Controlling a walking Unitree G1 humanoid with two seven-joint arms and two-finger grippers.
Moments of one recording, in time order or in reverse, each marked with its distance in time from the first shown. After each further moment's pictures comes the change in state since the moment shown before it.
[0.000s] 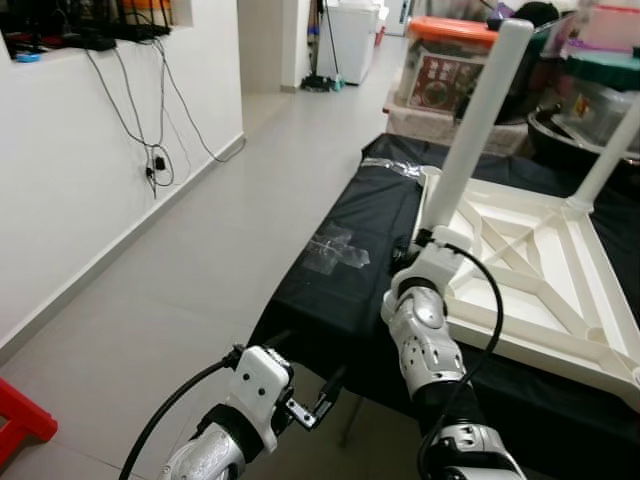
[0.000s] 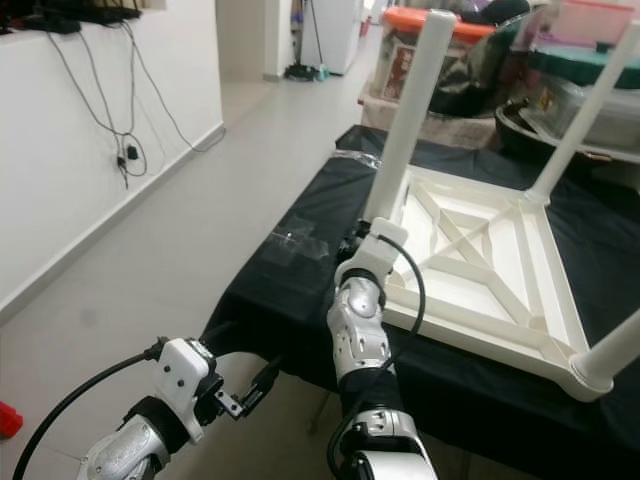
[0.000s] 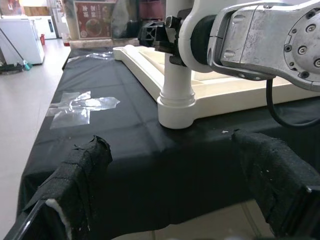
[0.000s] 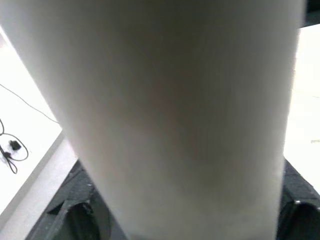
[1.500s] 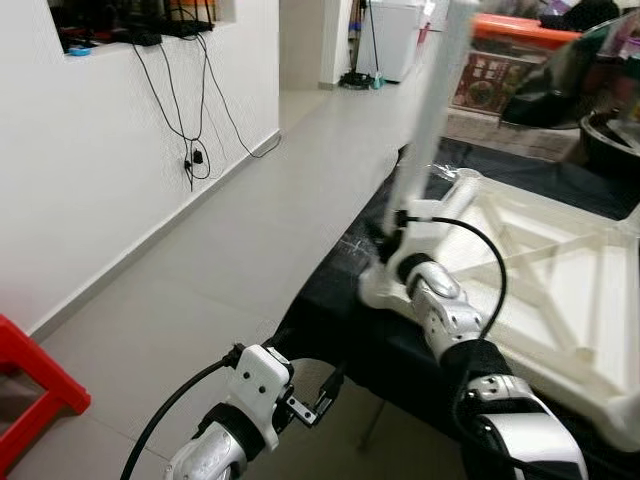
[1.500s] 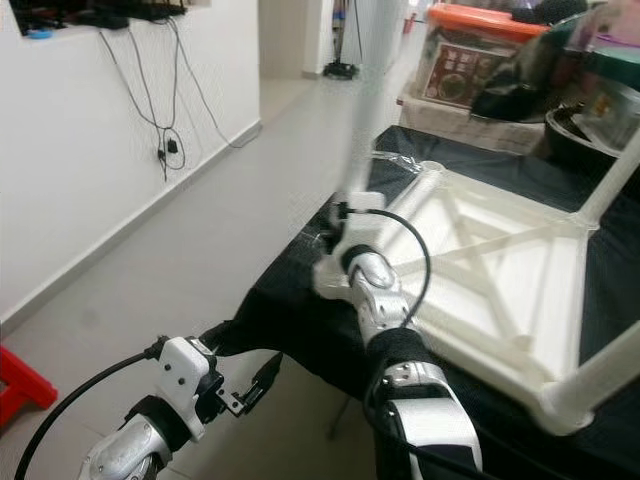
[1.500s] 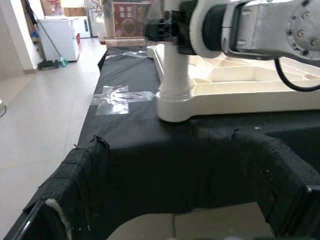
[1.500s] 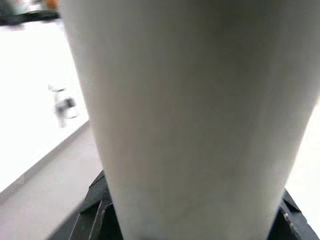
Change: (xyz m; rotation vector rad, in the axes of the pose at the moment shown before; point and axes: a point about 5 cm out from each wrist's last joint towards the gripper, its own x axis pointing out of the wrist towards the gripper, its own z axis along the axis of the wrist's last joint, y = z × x) left arm 0.000 0.000 0.000 -0.005 -0.003 0.012; right arm 0.027 -0.024 0.018 -0.179 0.015 0.127
